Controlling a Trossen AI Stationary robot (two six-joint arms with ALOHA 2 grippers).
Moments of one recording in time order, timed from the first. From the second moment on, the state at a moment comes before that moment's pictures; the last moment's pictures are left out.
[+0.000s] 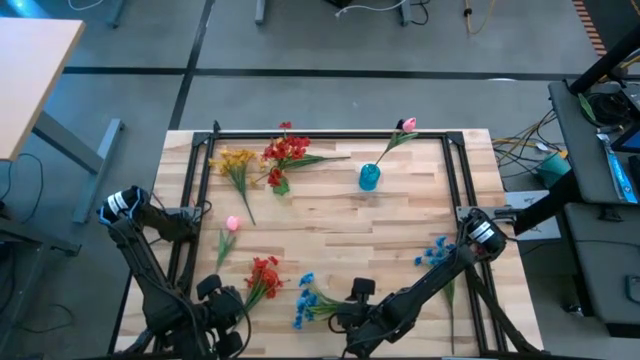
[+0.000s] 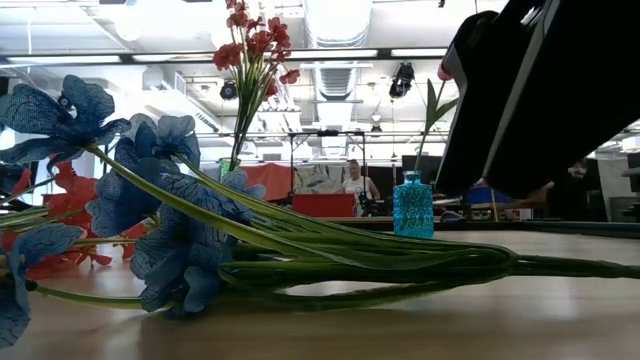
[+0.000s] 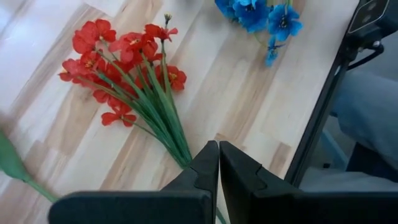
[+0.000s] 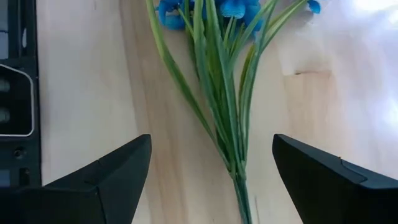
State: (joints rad) left arm -1.04 1.66 1.37 -1.10 -0.44 -1.52; right arm 0.67 2.13 1.58 -0.66 0.37 0.73
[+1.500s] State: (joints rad) left arm -1.02 1.93 1.35 -1.00 -0.27 -1.88; right arm 0.76 1.83 1.57 -0.76 0.58 0.64
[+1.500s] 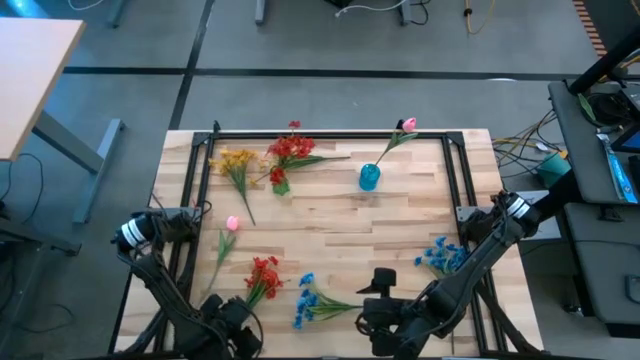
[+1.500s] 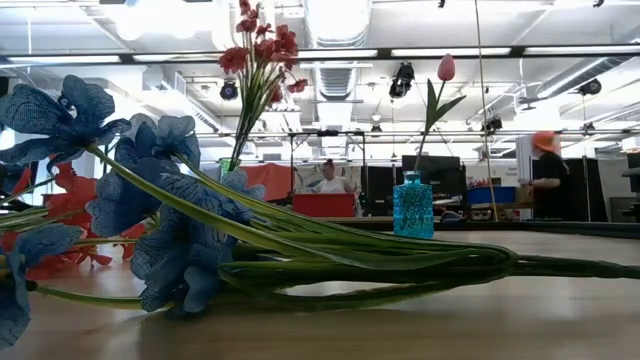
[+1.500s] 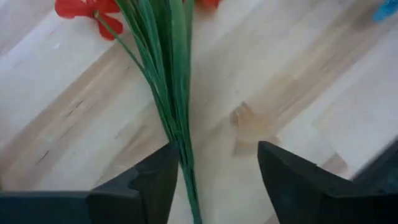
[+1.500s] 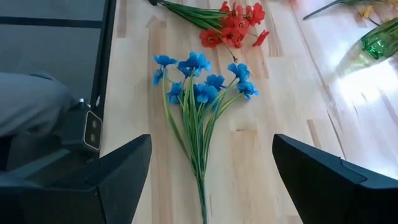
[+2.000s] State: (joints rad) left arm -0.98 2.02 1.35 -1.03 -0.23 -1.84; right arm 0.76 1.83 1.57 -0.75 0.58 0.64
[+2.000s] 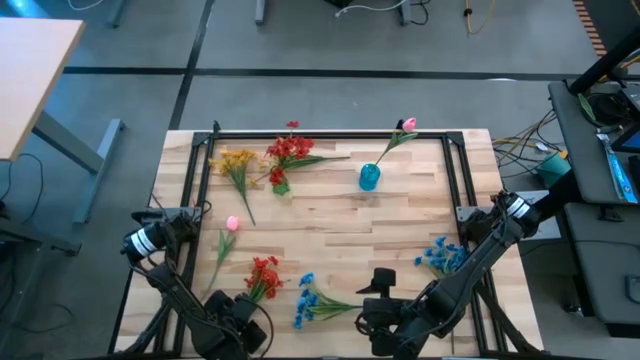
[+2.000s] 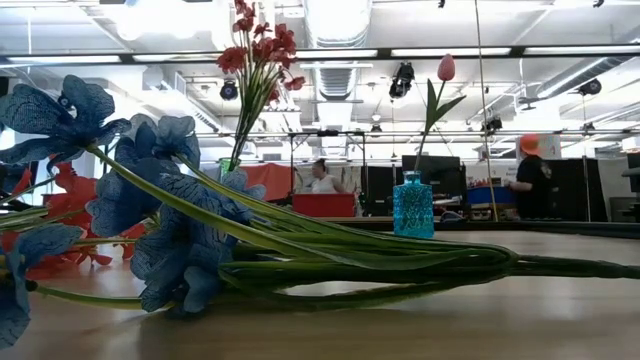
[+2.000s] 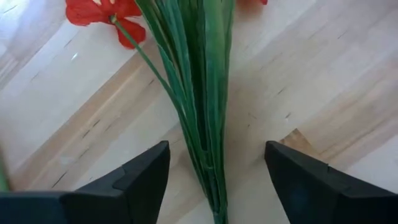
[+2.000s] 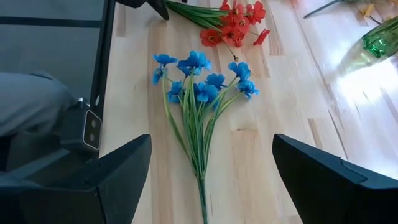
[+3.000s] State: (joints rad) left arm -0.98 2.00 1.39 -1.10 -0.29 -1.81; right arm 0.88 1.80 1.55 -0.79 0.62 0.70
